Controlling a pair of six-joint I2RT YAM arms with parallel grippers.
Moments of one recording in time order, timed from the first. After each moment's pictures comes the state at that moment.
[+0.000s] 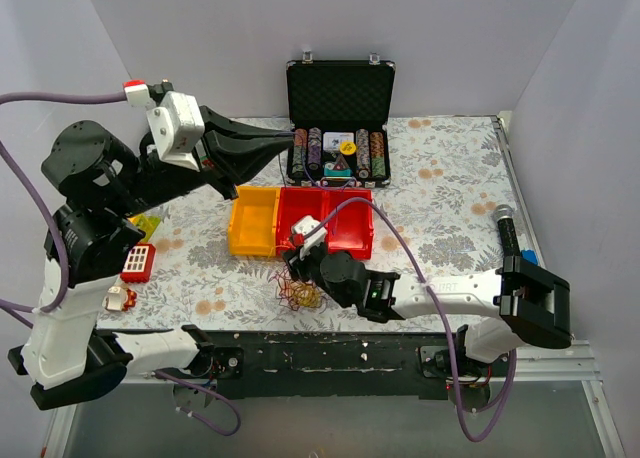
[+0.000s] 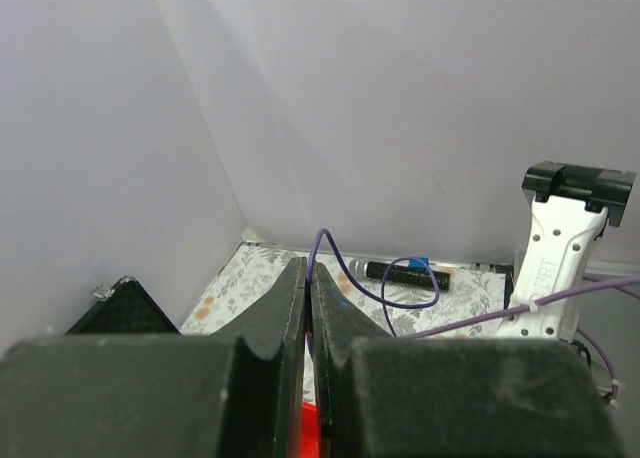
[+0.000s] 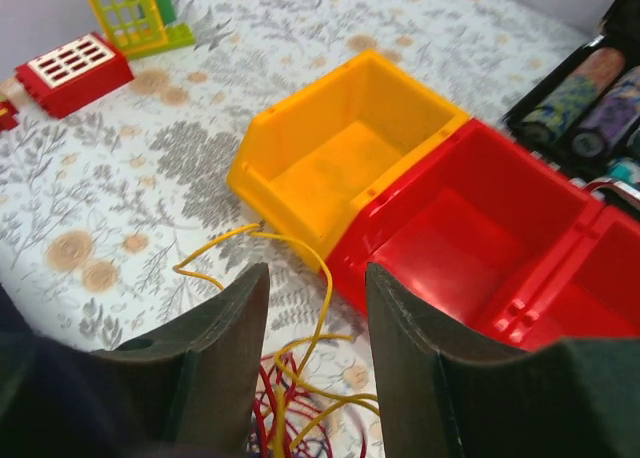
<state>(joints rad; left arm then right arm) -0.77 1.14 1.95 -0.54 0.46 0.10 1.34 1.45 0.80 0.52 0.55 0.03</state>
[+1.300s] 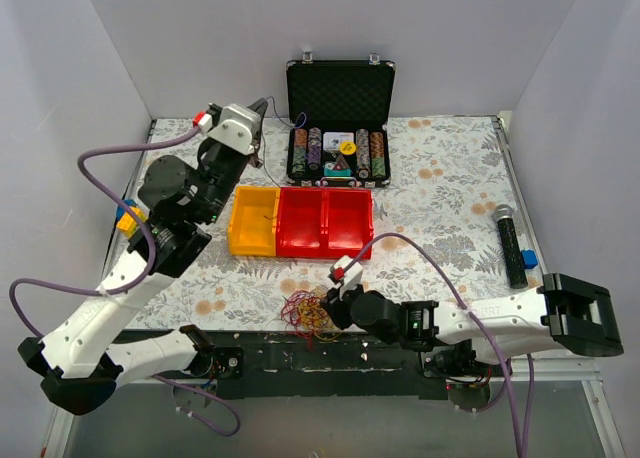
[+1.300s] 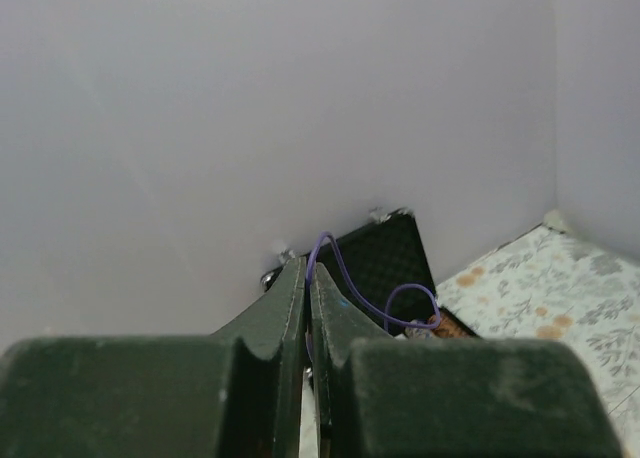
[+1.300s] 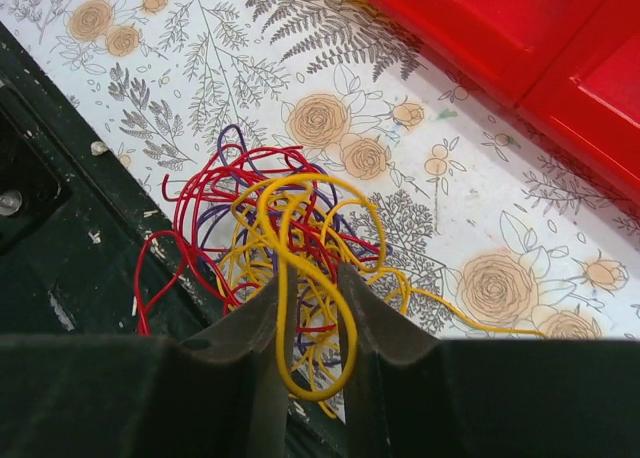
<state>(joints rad) -0.77 1.04 1.38 0.08 -0.22 0.39 1.48 1.21 0.46 0.27 0.51 0.44</state>
